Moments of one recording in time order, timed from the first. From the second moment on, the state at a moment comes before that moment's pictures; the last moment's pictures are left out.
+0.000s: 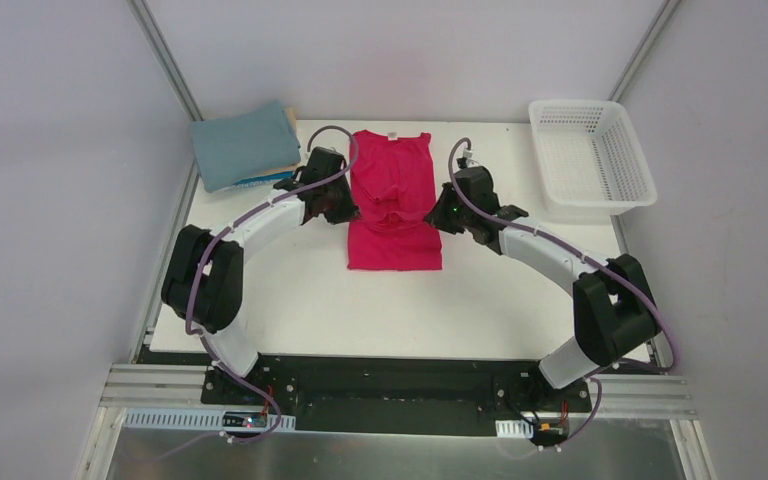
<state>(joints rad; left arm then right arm) -0.44 1.69 1.20 -0.36 0.04 -0.74 0.54 1.54 1.02 -0.16 -0.03 0.70</state>
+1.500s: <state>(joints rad) -0.37 1.49 1.02 -0.34 0.05 -0.69 0.47 1.62 1.04 -0.07 -0.26 0.66</state>
